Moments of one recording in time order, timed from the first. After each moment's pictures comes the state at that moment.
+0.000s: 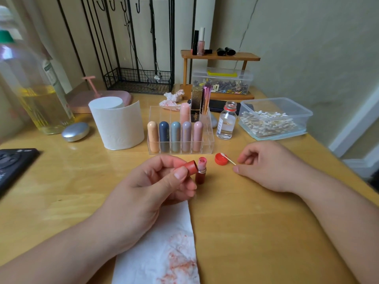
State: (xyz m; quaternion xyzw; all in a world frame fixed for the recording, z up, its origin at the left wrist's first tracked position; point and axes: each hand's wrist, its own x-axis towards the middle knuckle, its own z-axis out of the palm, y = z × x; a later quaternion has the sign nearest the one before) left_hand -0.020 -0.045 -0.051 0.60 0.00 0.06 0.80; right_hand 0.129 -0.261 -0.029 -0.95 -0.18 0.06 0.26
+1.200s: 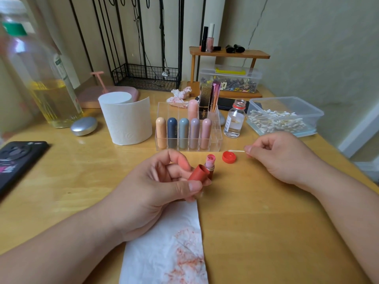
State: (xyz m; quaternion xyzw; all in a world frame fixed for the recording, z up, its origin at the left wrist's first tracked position) left_hand -0.019 -0.037 -0.046 0.55 -0.04 0.00 0.83; right_hand 0.134 -0.256 -0.024 -0.92 -0.17 0.03 0.36
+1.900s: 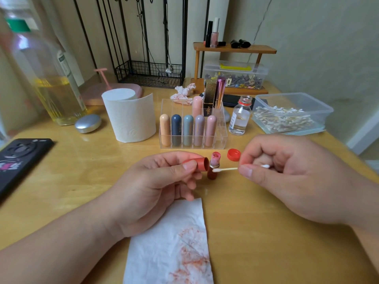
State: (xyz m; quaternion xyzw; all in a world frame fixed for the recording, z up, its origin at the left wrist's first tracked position) left_hand -0.015 -0.031 -0.045 0.54 0.00 -0.05 0.84; right_hand 0.068 -0.256 0.005 -0.80 -0.42 0.09 0.42
